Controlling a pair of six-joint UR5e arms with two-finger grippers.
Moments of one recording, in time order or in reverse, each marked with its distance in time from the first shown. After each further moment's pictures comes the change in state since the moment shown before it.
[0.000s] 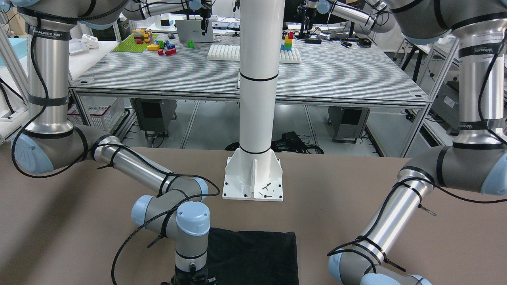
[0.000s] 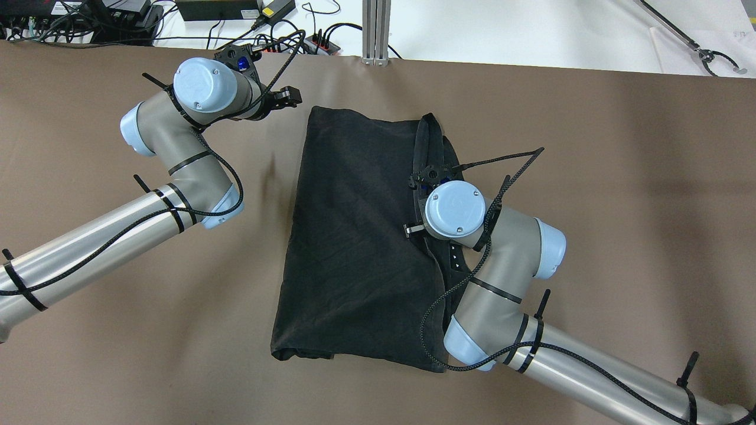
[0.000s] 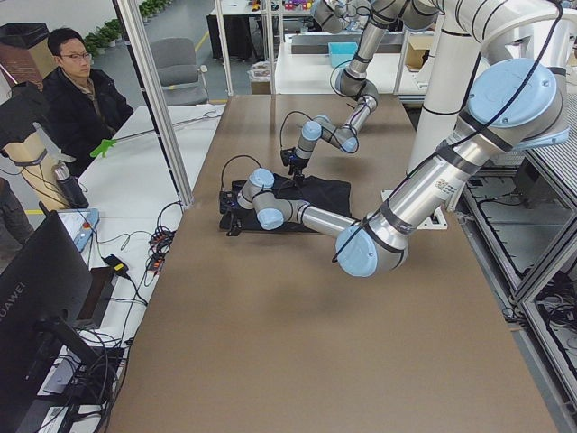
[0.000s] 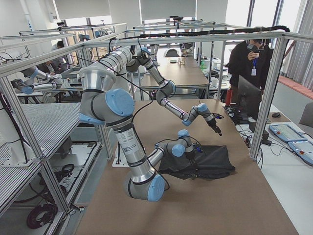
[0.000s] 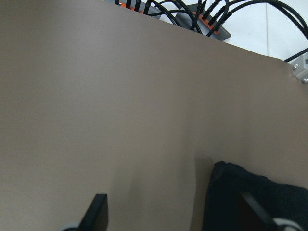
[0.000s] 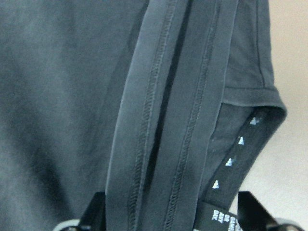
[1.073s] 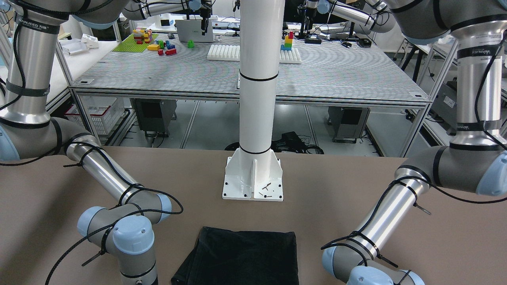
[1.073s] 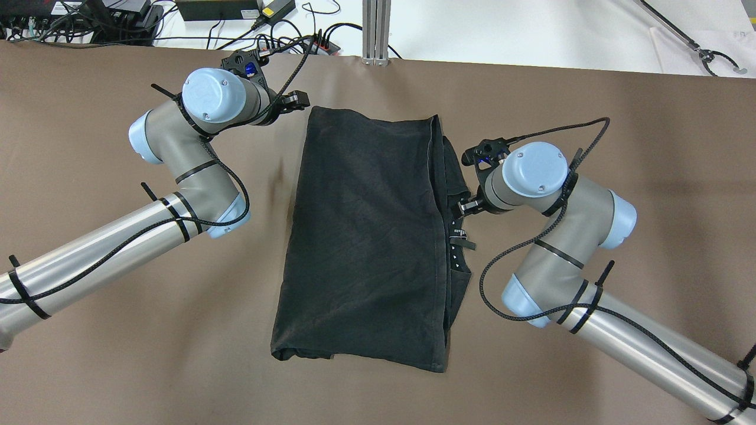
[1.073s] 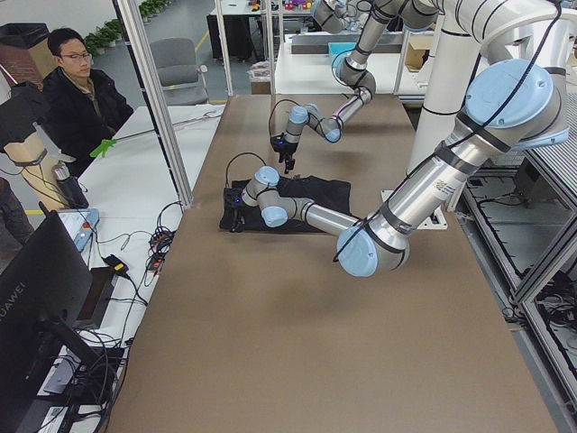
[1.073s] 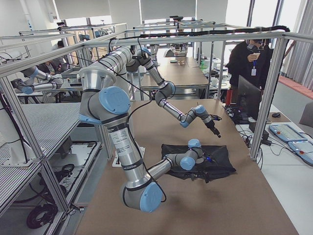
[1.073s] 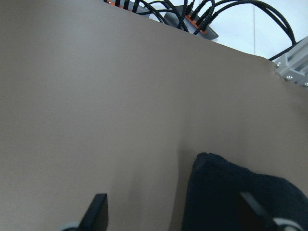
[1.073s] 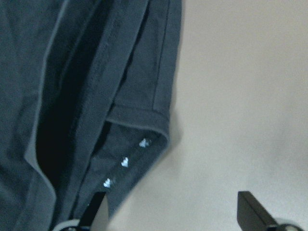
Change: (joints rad) left arm 0.025 0.003 -0.029 0.001 0.041 -0.024; right arm 0.151 -0.110 -0.008 0.143 0.165 -0.200
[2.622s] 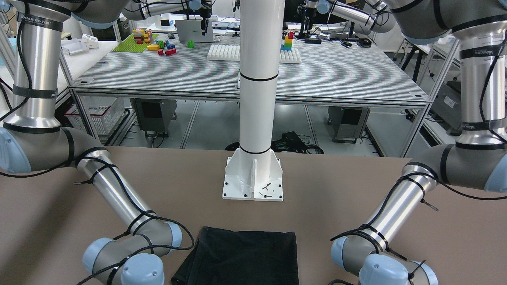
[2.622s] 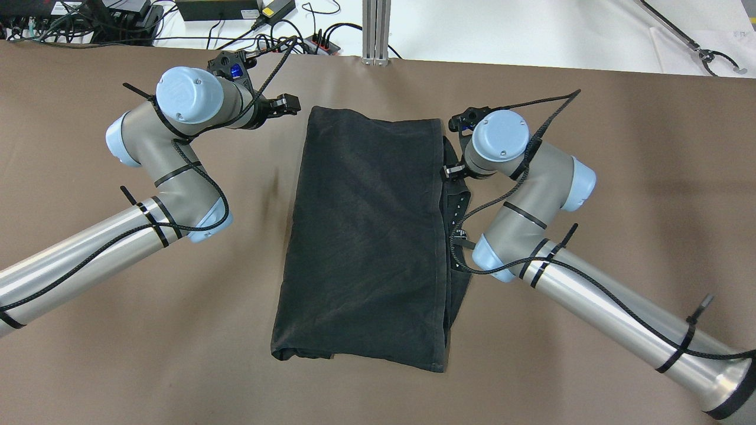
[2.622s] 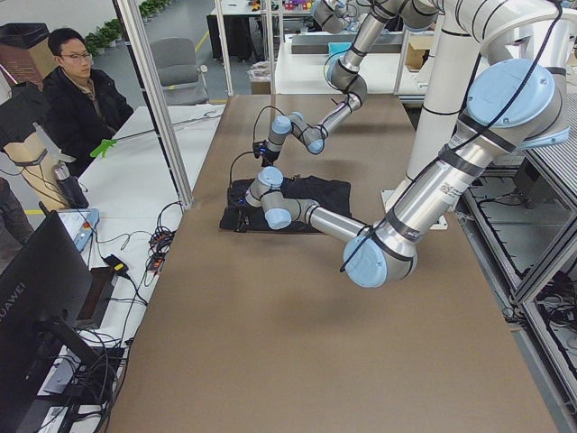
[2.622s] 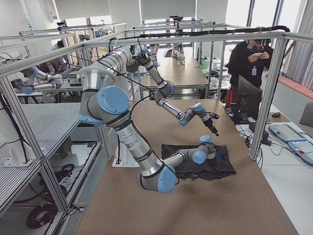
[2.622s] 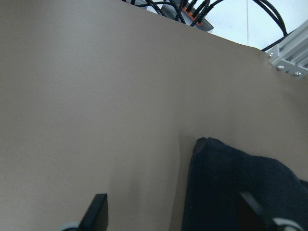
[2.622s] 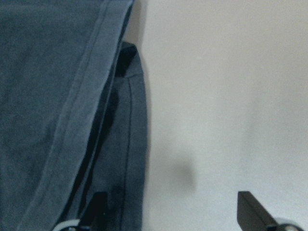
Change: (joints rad) left arm -0.013 0.074 -0.115 0.011 -0.063 0.014; right arm 0.043 0.185 -0.291 0.071 -0.069 0.049
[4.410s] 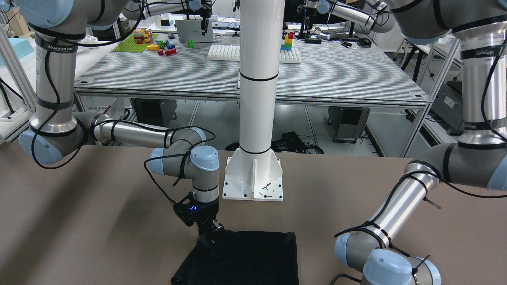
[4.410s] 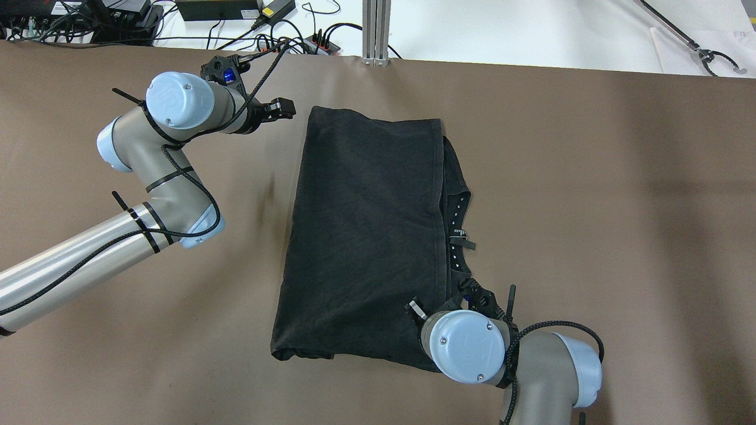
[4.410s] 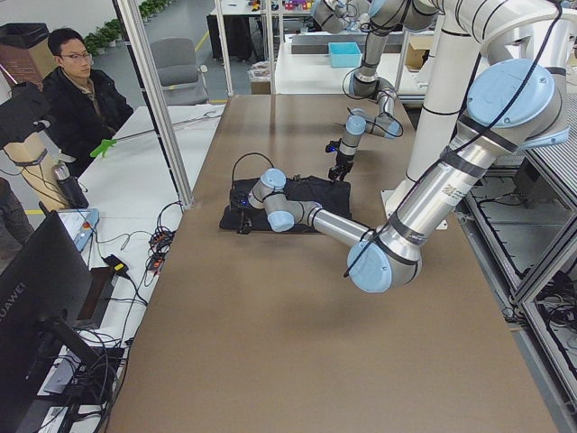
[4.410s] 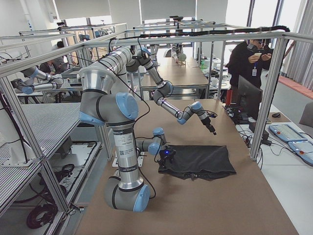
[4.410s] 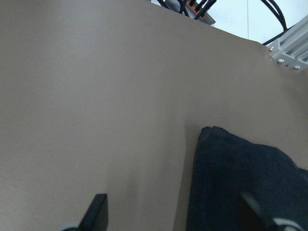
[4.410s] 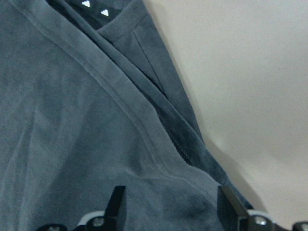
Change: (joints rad) left arm 0.002 0.035 -0.042 -0.002 -0.007 -0.013; right arm -0.475 -0.286 0.695 -0.364 -0.168 1.462
